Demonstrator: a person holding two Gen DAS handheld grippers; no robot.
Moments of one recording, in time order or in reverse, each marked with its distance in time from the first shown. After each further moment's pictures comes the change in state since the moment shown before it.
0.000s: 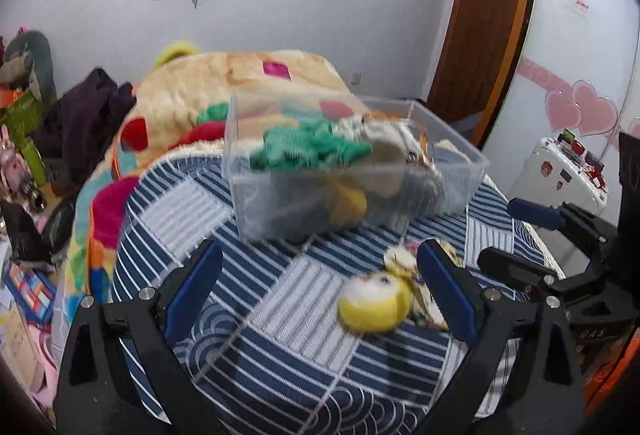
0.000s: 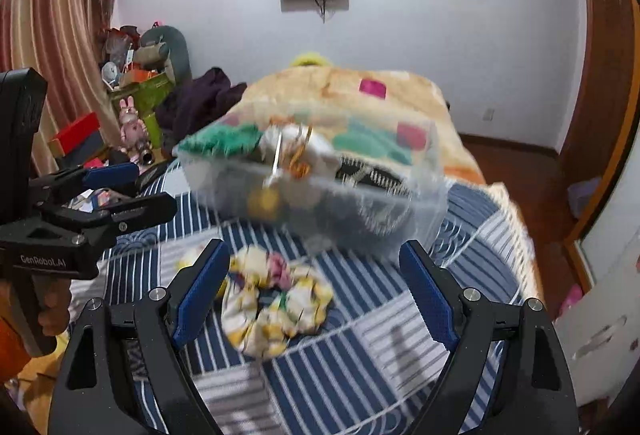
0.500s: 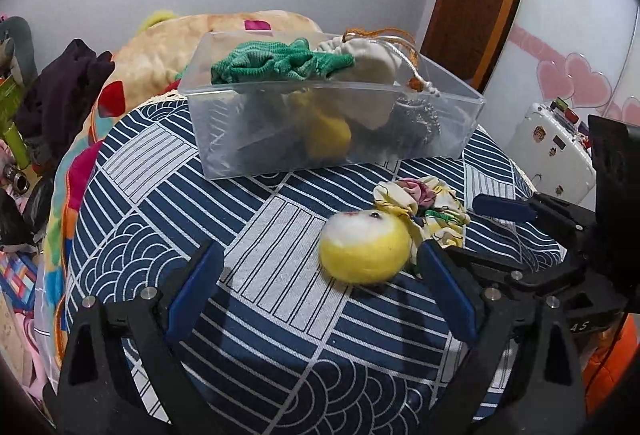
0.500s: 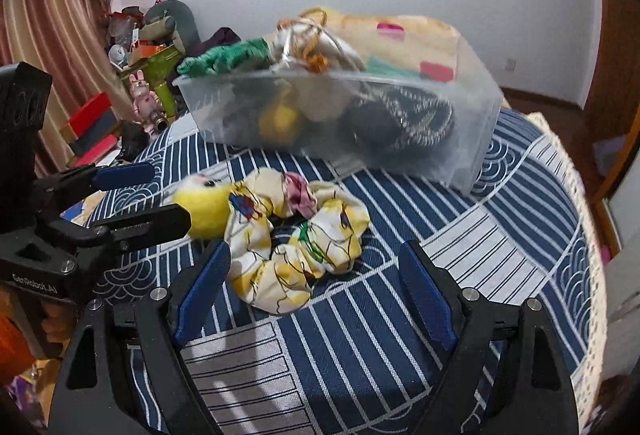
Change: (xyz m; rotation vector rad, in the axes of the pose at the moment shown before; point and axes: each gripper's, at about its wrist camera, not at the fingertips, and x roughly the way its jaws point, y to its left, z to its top) left arm 0.030 -0.008 -0.030 0.023 0.108 -0.040; right arm 0.030 -0.002 -0.036 0.059 0.143 0.096
